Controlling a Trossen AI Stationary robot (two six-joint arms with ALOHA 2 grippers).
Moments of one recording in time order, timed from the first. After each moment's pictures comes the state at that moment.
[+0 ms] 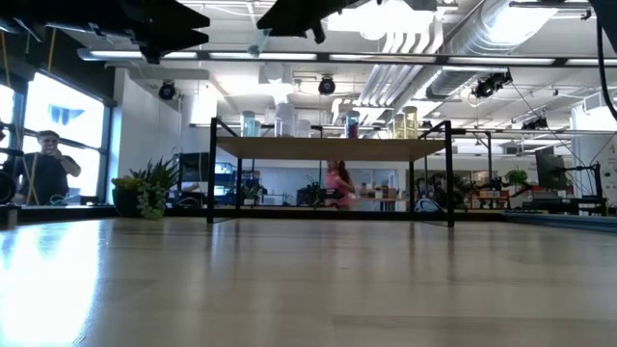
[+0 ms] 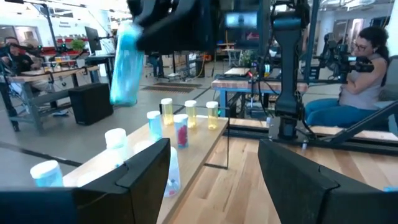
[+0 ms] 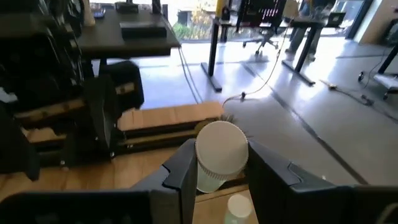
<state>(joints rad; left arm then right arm) 0.25 0.59 0.39 0.24 -0.22 0.05 -0.29 1.85 1.80 -0.20 0.01 -0.09</state>
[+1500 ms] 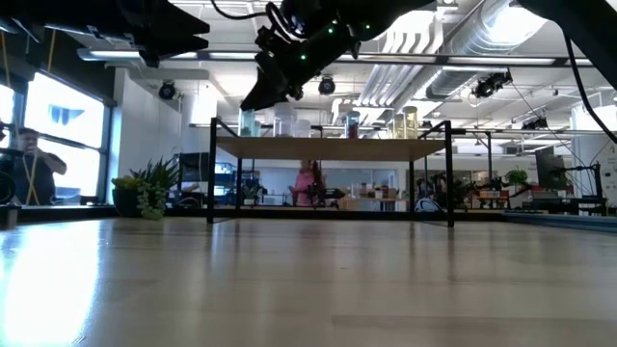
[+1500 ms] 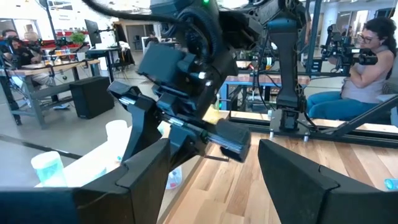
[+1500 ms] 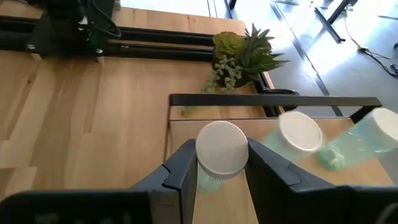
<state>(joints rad) 0.25 0.59 0.39 0.21 -0.23 0.05 -0.29 2.07 1.79 -0.27 -0.04 -0.26</state>
